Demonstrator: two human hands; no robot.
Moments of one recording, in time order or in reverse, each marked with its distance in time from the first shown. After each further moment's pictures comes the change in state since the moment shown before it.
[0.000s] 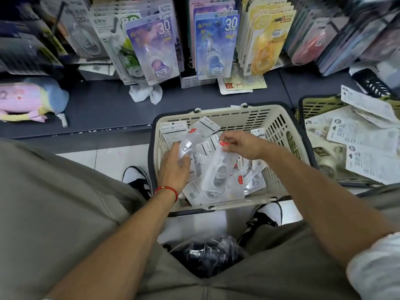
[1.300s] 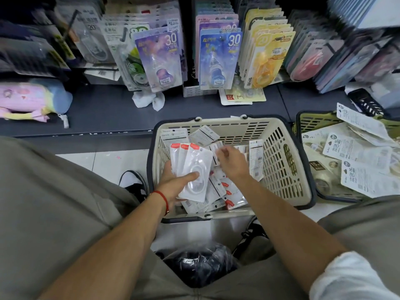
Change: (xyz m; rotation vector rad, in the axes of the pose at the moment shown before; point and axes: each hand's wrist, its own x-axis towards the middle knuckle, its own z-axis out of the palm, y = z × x) left_hand -0.004 -0.010 0.005 -0.610 -0.155 -0.512; right_hand 0.015 -0.003 0.068 0.110 0.535 0.212
